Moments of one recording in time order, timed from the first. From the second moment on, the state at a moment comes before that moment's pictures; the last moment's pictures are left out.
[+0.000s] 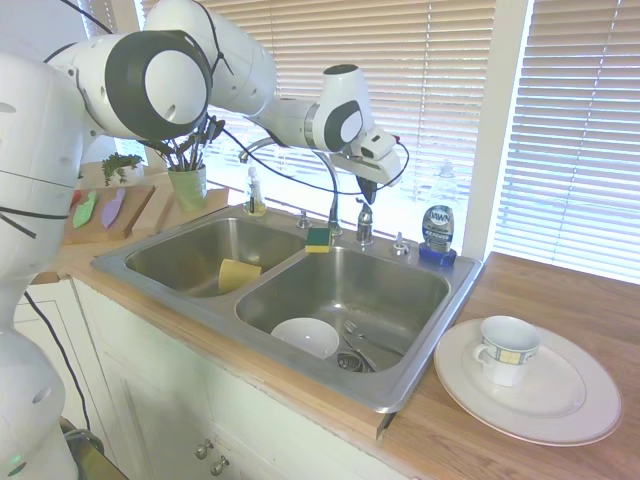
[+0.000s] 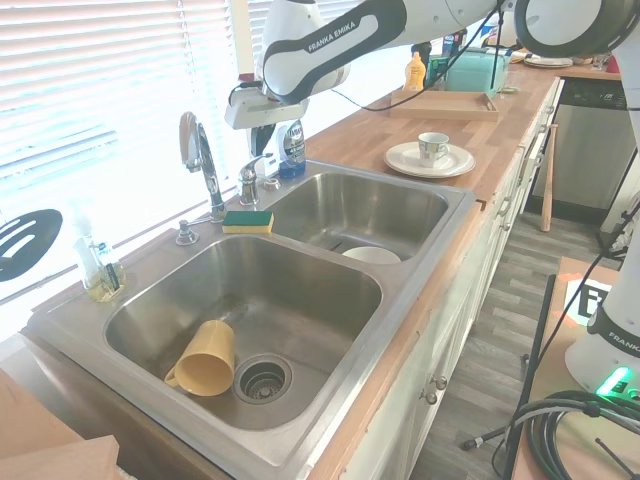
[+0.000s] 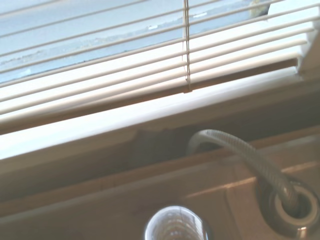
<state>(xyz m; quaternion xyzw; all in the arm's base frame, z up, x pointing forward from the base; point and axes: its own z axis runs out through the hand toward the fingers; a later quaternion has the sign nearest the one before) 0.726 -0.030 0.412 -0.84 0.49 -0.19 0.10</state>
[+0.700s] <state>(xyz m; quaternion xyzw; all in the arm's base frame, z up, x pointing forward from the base) 0.694 -0.016 0.391 -0.86 0.48 -0.16 0.08</state>
